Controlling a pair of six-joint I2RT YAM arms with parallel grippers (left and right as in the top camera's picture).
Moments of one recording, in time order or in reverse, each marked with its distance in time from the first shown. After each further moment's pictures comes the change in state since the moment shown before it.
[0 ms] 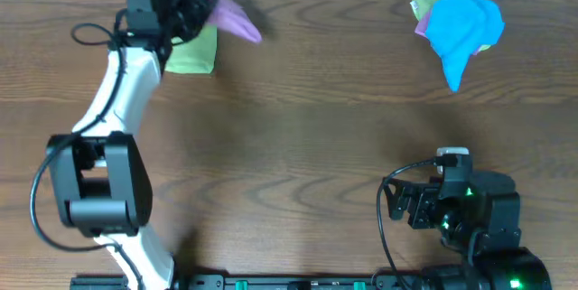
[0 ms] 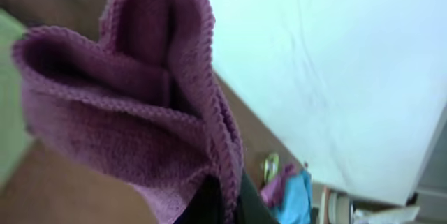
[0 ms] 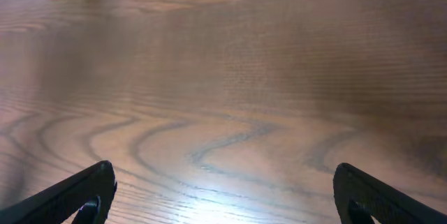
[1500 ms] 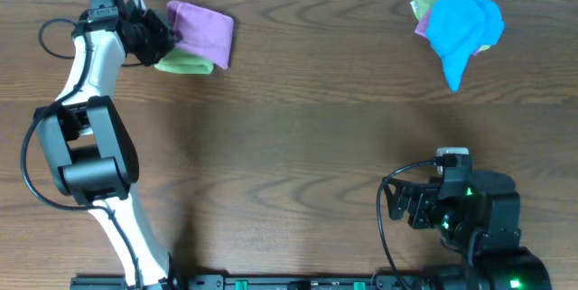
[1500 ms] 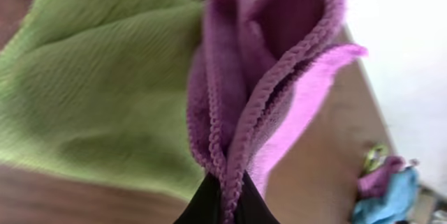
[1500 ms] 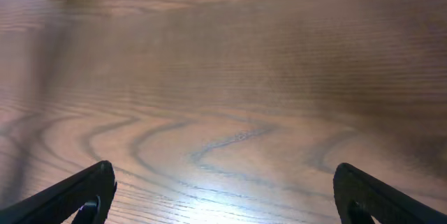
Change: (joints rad) left arm 0.180 0.224 0.204 -0.506 0.050 0.352; right arm 0.000 0.000 0.000 0.000 0.000 0.000
